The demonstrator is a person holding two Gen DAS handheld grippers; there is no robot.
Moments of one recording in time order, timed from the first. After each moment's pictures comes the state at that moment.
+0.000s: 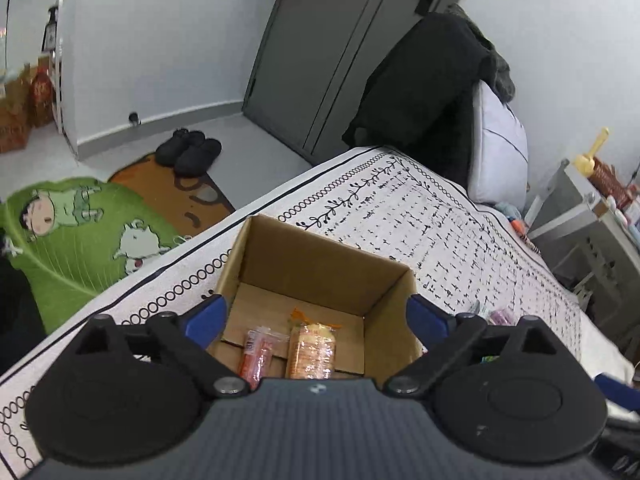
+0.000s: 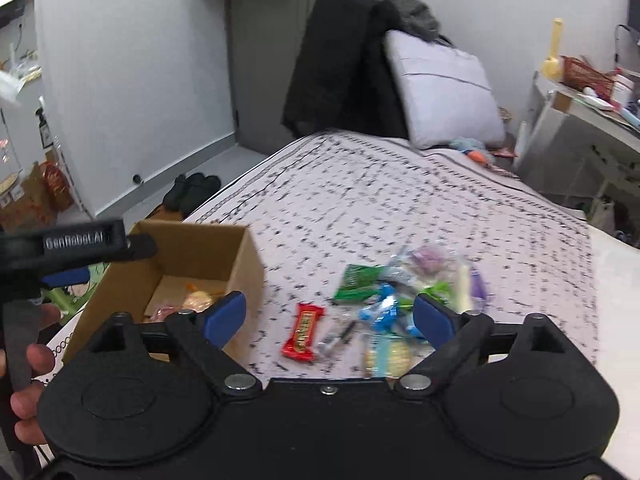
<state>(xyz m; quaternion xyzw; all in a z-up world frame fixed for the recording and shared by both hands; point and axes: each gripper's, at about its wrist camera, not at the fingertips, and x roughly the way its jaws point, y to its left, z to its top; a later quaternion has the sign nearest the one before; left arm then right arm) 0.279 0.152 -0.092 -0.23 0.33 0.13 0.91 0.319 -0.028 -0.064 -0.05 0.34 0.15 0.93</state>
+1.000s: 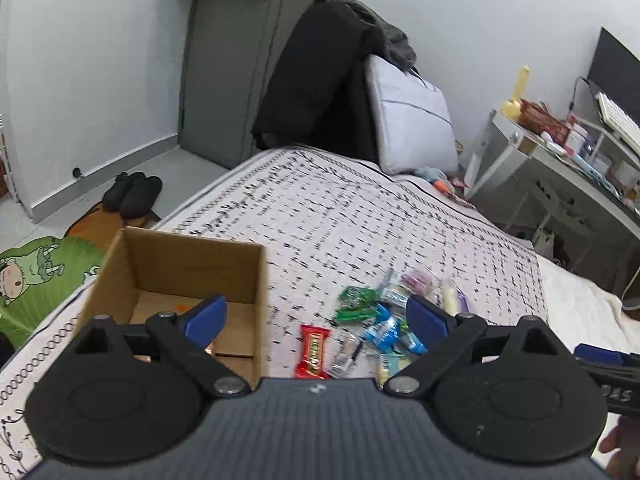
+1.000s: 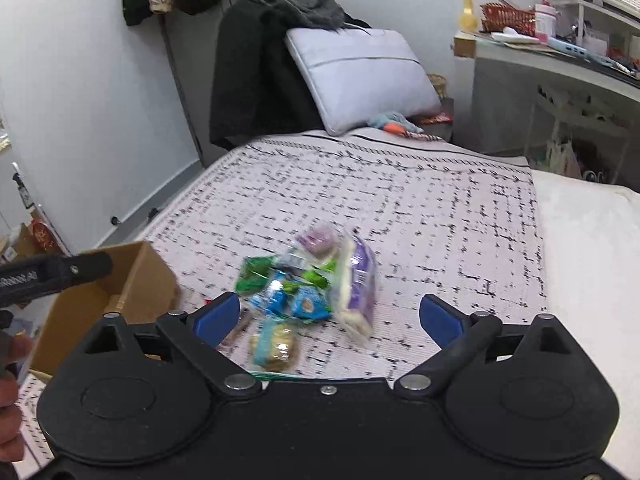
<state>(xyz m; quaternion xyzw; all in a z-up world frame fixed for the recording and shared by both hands) 0.291 0.035 -0.072 -0.14 0.32 0.06 0.94 0.337 -0.169 -0.089 0.03 0.35 0.12 0.93</state>
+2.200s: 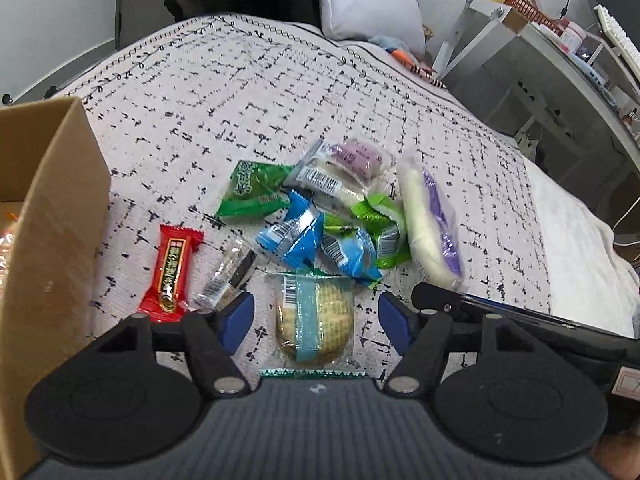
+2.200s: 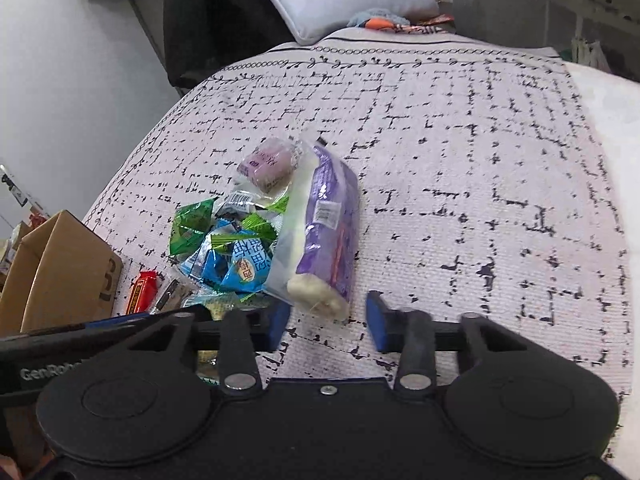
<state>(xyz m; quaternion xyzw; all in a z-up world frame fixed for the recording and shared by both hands) 0.375 -0.040 -0.175 -0.16 0.46 -0.02 0.88 0.417 -0.184 -0.192 0.09 0.45 0.14 0.88</state>
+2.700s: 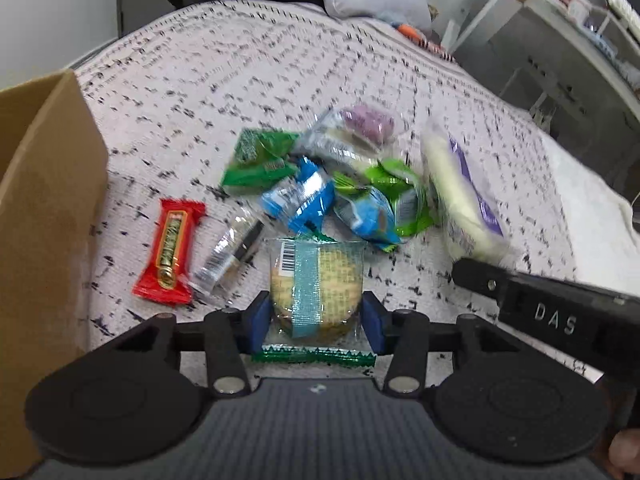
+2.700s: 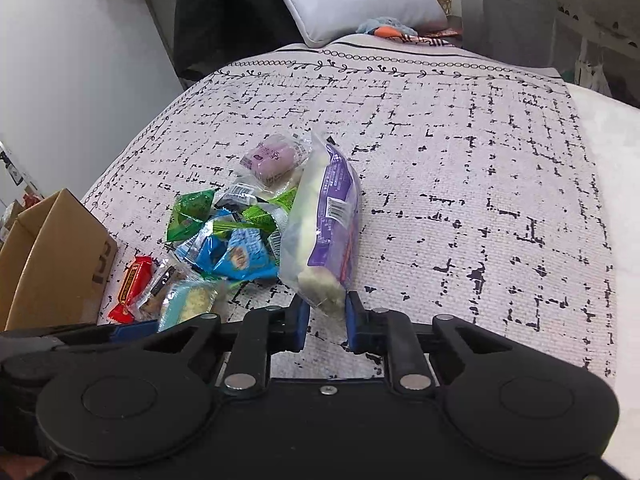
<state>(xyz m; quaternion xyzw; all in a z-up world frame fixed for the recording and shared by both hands) 0.367 -0.045 -0.189 -0.13 0.46 0.00 0.88 0.407 -0.181 -0.186 0.05 0.43 0.13 0.89</state>
